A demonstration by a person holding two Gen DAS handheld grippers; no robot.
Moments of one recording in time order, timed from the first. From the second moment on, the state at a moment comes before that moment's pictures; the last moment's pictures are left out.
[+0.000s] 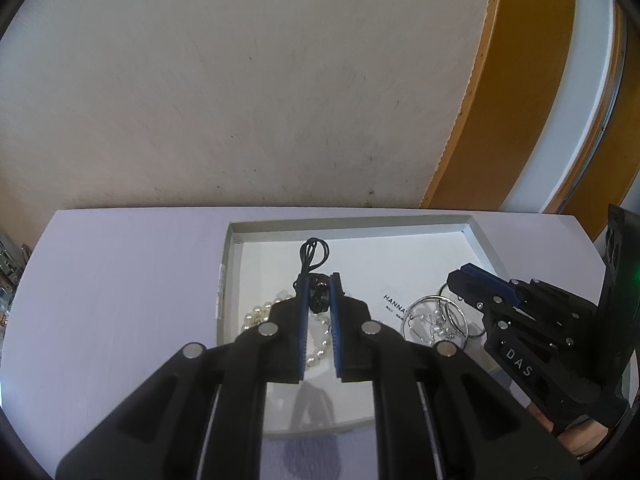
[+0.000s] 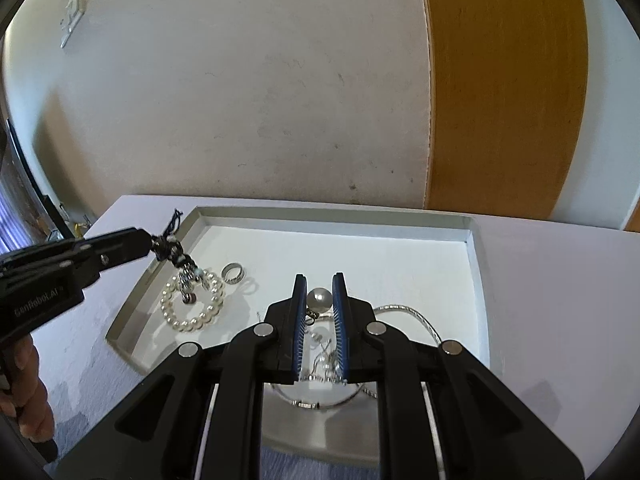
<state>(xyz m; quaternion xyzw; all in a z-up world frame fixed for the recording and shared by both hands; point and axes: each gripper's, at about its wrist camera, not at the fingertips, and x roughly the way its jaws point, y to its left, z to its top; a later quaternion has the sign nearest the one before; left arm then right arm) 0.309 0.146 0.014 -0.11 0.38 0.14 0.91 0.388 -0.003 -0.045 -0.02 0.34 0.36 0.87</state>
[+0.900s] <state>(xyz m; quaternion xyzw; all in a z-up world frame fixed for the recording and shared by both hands) 0.305 0.139 0.013 -0.10 0.38 0.16 0.90 0.377 -0.034 -0.055 -0.01 0.35 0.34 0.87</state>
